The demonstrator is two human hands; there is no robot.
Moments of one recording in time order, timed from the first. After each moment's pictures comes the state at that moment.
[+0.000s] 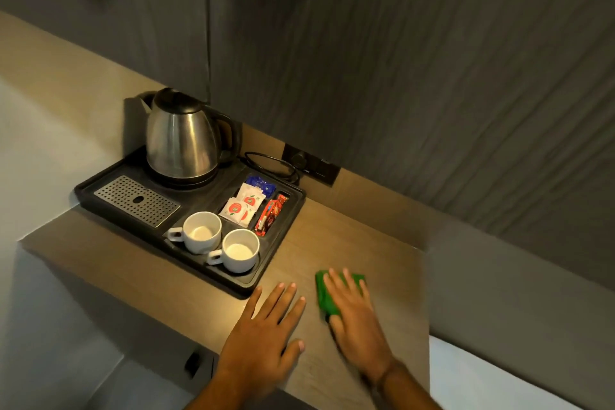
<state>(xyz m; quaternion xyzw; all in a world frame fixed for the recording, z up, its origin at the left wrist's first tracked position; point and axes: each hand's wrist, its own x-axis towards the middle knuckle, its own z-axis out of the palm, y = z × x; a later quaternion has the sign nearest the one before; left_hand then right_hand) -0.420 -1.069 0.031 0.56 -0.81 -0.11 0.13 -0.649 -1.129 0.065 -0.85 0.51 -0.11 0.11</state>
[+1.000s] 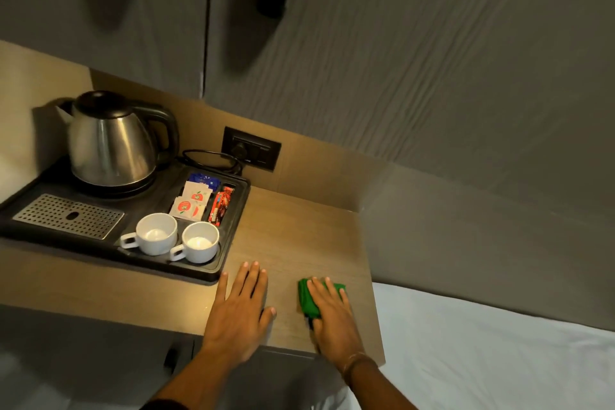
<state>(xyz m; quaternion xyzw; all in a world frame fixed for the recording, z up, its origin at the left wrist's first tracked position) -0.419 -1.055 0.062 0.56 -0.83 -0.06 0.07 -0.642 -1.020 0.083 -0.73 0.67 -0.12 0.11</state>
